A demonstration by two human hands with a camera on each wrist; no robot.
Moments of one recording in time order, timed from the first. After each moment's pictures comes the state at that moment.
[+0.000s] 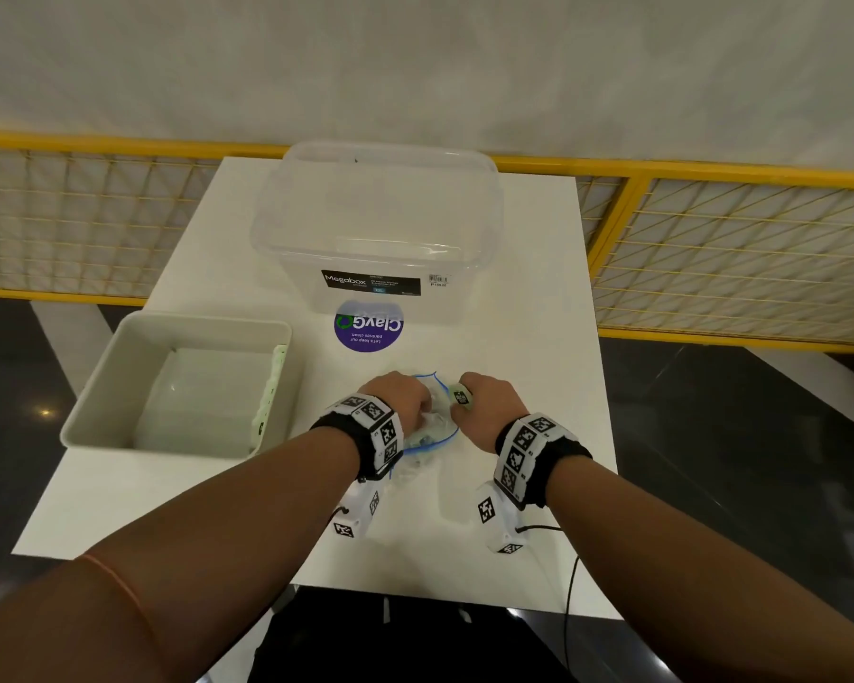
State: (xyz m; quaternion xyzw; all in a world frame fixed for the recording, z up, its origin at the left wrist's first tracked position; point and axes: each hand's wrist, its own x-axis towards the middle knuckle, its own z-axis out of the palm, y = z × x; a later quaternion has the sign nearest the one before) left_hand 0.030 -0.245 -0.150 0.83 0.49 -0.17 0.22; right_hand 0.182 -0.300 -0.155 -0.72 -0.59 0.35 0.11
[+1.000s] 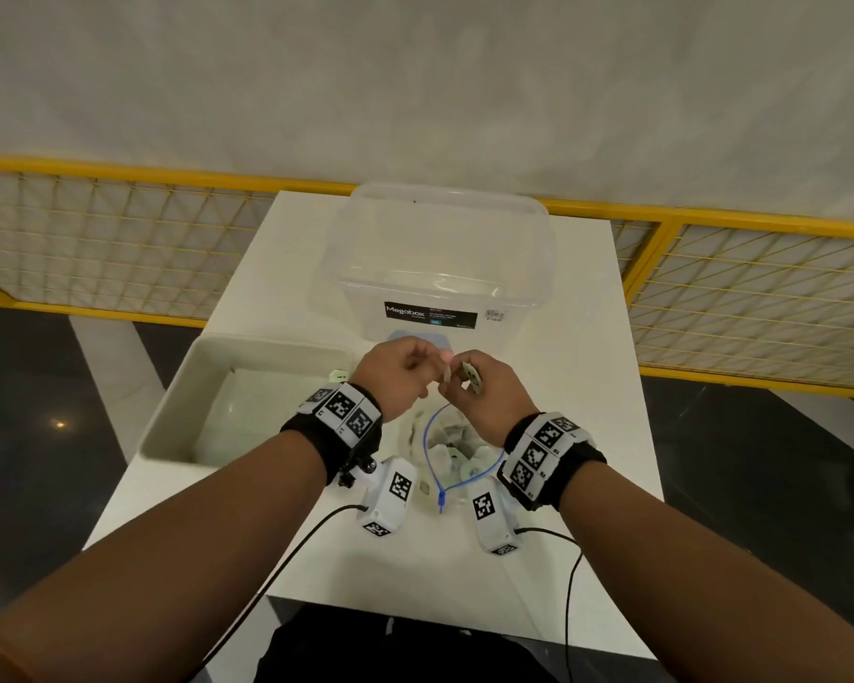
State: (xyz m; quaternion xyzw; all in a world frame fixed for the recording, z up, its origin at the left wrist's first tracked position) left_hand -0.046 -0.215 -0.080 0.64 0.53 0.23 0.50; right_hand 0.110 -0.264 -0.102 -0.63 -0.58 0.38 0.35
